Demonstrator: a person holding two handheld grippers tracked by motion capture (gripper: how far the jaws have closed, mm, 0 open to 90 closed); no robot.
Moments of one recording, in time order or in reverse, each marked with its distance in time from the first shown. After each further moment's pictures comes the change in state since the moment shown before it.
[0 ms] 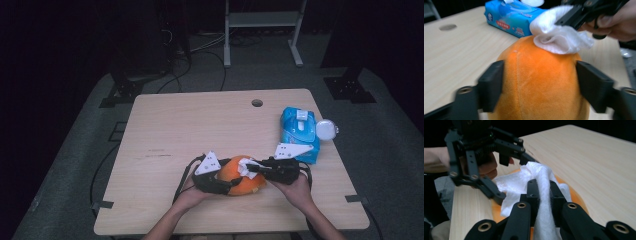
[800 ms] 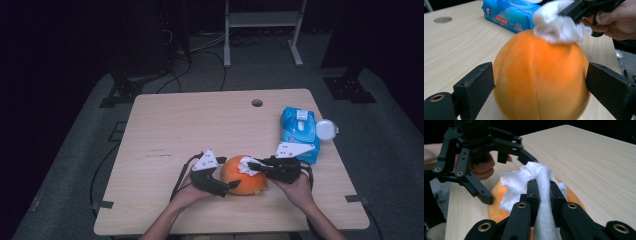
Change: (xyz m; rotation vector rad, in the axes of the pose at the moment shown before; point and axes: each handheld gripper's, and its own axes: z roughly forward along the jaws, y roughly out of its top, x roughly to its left) left arm 0.007 -0.003 -0.002 0.027 -0.027 -0.043; right arm -0.004 0.001 -0.005 -0.009 -0.034 0.004
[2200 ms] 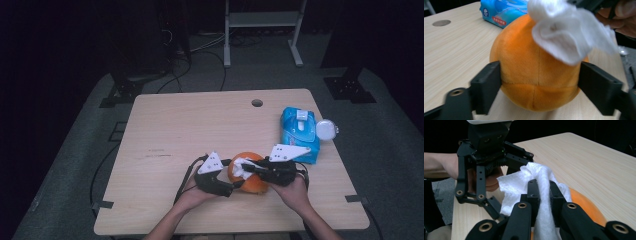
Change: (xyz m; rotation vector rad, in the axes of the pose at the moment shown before) left arm -0.014 0.004 0.008 0.009 0.037 0.076; right arm 0.028 0.017 0.007 -0.013 -0.002 -0.074
